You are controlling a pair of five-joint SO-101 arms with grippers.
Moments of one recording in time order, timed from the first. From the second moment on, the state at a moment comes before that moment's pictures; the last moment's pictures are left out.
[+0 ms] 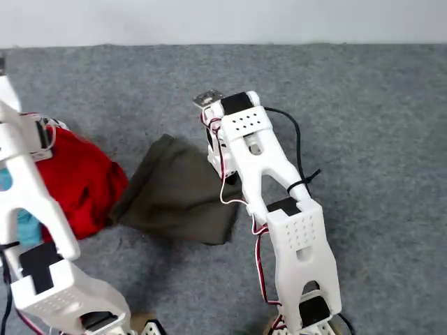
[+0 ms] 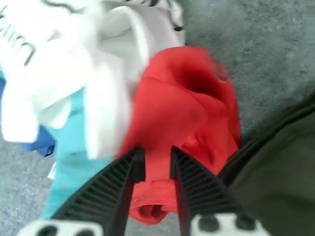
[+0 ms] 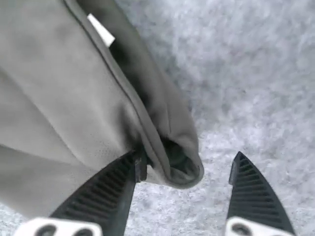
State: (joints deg) left arm -29.9 8.0 -21.8 99.7 -4.4; right arm -25.0 43.8 -41.3 100.3 8.9
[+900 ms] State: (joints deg) left arm -21.1 8.0 -21.8 99.7 -4.4; right arm -19.7 39.0 -56.3 100.5 10.1
